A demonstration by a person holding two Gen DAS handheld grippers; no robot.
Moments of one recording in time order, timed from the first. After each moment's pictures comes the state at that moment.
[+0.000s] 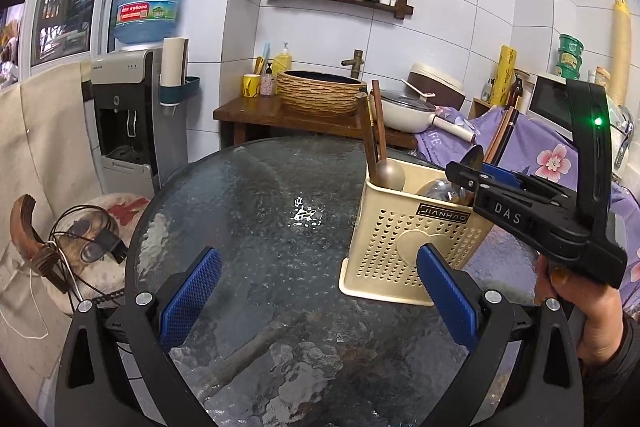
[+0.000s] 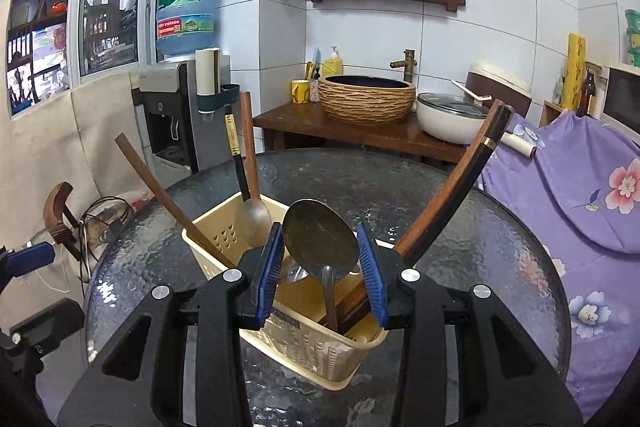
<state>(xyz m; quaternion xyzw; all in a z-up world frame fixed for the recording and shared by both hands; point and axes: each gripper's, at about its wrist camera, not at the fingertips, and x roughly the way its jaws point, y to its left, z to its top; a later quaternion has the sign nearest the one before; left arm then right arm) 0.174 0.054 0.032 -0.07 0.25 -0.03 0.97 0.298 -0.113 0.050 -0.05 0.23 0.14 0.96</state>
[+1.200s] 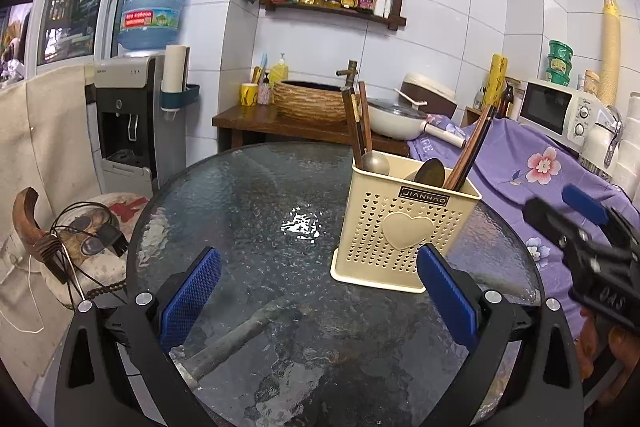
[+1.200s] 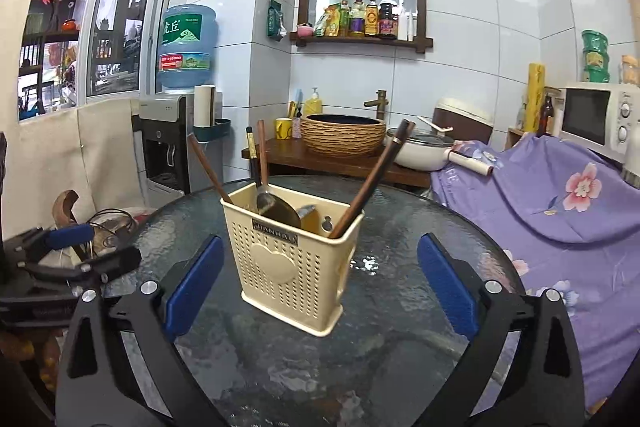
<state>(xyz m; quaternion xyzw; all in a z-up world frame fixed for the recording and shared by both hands) 0.135 0.047 0.024 -0.07 0.21 -0.03 0.97 0.167 -0.143 0.059 -0.05 0.15 0.11 0.98</state>
